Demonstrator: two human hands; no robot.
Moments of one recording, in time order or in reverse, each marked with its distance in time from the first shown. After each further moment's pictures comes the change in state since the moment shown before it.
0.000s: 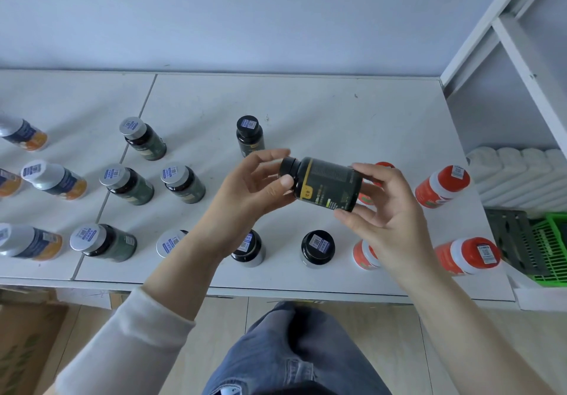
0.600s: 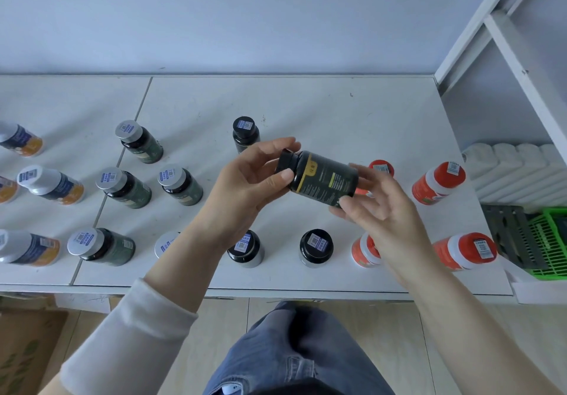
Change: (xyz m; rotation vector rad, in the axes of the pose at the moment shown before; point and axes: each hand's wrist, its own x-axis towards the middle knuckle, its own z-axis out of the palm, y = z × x) left_hand 0.007 0.007 0.005 -0.033 -0.002 0.014; right_hand -0.002 -0.002 -0.001 0.046 0.065 0.102
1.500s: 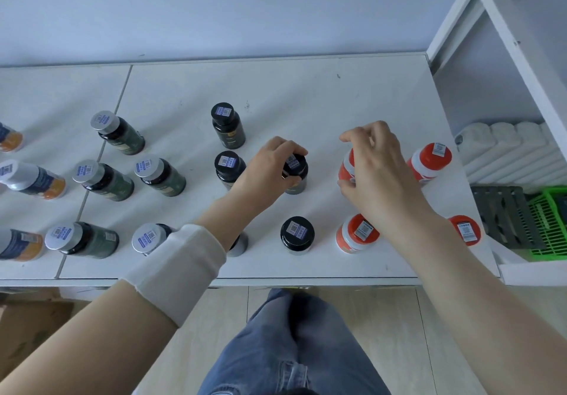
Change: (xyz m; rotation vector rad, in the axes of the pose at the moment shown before) left_hand 0.060 -0.058 0.013 1.185 -0.043 0.136; right_hand 0.034 -0.014 -0.021 -1.402 0.032 -0.203
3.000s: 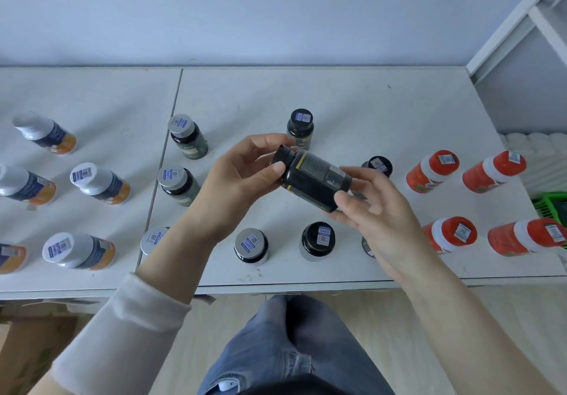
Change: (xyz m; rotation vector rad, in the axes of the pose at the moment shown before) left_hand -0.091 -0.074 -0.133 -1.157 -0.008 -0.081; right_hand -0.023 -0.139 0.049 1.445 -0.047 0.282
